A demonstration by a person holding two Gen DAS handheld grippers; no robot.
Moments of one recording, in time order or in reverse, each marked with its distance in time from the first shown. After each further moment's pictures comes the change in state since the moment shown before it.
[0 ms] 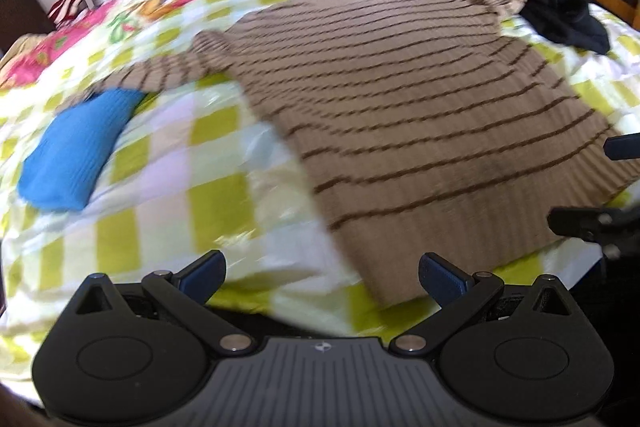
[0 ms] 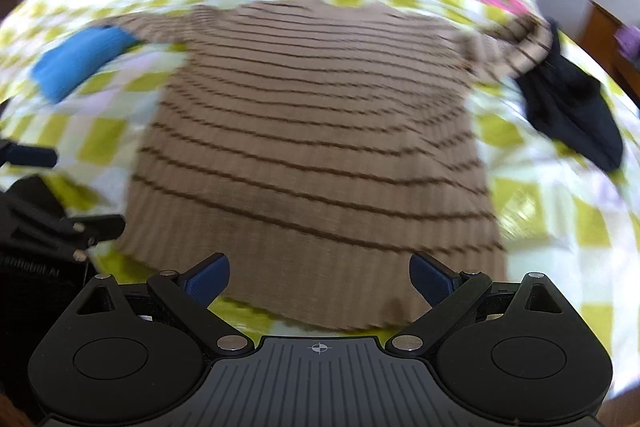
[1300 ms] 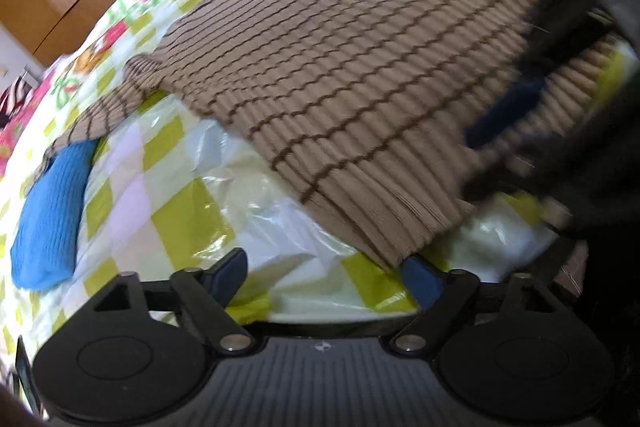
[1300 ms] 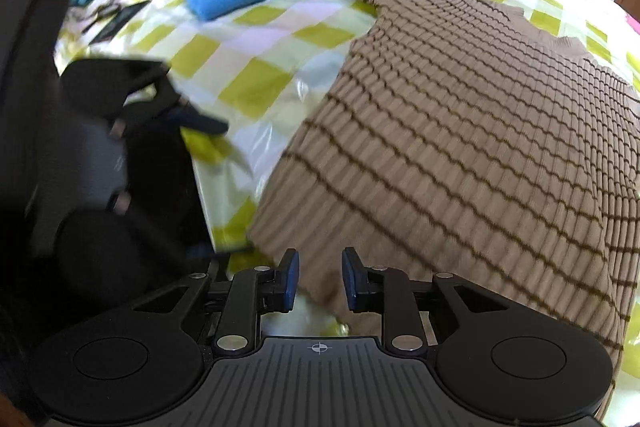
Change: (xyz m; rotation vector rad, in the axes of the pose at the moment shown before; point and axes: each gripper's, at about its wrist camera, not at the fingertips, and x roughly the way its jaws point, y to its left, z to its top) left arm 0.035 -0.028 -0.009 0.338 0.056 0.008; right arm 0.034 0.043 0.026 -0.309 0.111 0.301
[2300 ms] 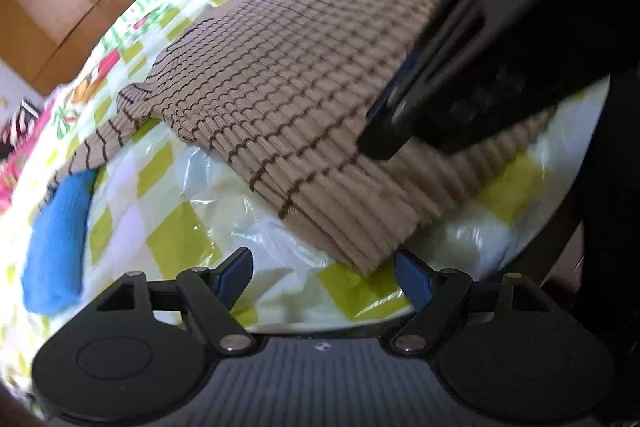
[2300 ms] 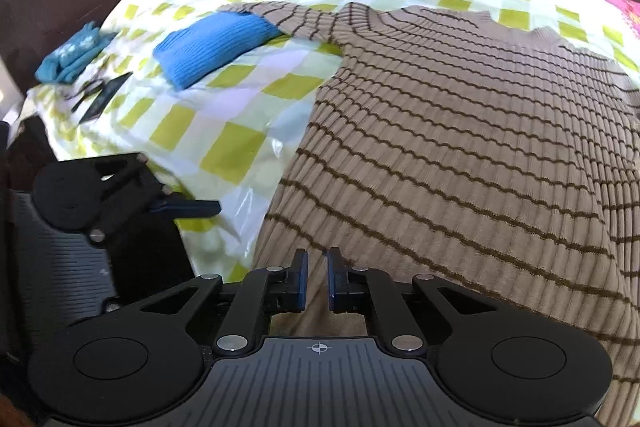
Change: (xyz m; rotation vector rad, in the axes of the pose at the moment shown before) left arm -0.010 -0.031 -0.007 0.125 -0.045 0.039; right arm -0.007 -0.024 0.011 0.162 -0.127 0.073
